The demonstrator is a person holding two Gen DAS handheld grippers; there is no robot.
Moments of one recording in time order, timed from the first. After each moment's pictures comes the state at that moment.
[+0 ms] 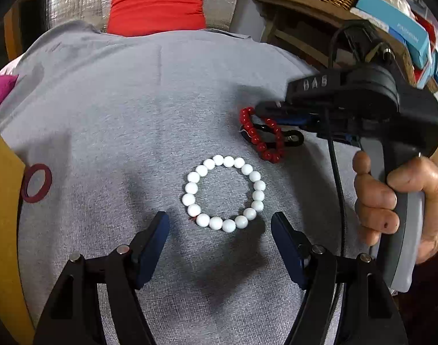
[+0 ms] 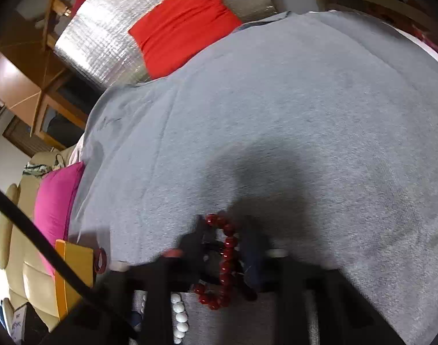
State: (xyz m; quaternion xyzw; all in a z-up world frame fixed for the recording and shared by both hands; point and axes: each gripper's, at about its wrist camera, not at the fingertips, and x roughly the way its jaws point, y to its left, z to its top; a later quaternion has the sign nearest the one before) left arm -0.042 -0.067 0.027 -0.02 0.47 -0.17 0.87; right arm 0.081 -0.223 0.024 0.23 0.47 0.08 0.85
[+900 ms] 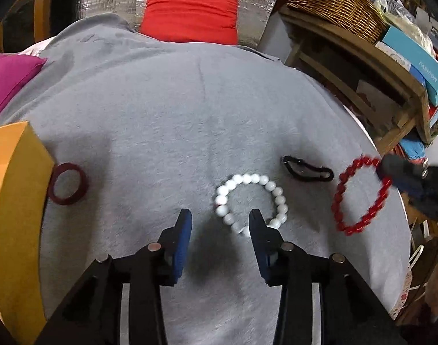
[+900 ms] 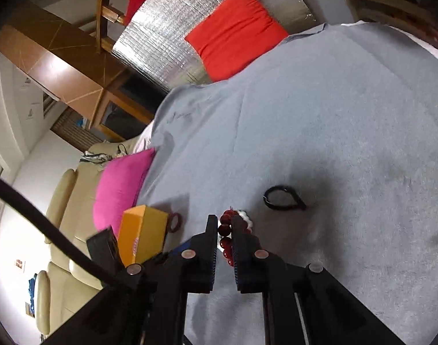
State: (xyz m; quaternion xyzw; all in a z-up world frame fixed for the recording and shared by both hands) left arm -0.032 -0.030 0.038 -0.07 0.45 -0.13 0.88; right arm -0.008 -0.234 0.086 0.27 0.44 0.20 0.84
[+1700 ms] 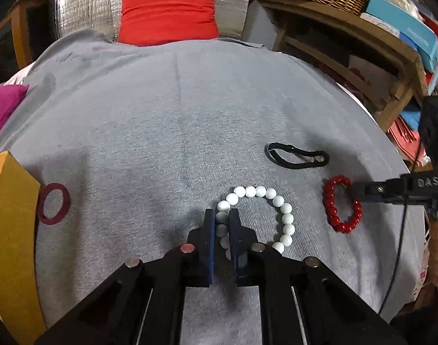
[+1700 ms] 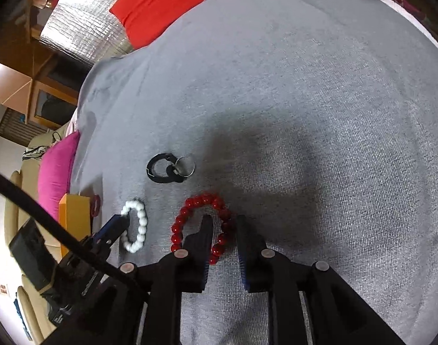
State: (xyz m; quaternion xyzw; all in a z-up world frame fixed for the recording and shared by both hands) left arm -0.022 -0.057 0.035 0.01 0.45 -0.14 0.88; right arm 0.012 -0.282 0.026 0.24 0.56 0.09 0.79
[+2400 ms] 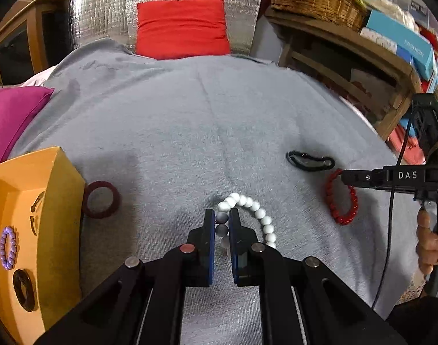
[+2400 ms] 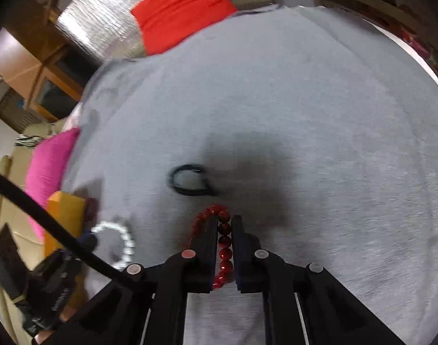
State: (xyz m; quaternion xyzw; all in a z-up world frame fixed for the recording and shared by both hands) left arm -0.043 -0.007 0.057 -0.01 0.42 -0.14 0.90; right arm 0.013 -0.231 0.045 0.18 0.51 0.08 0.84
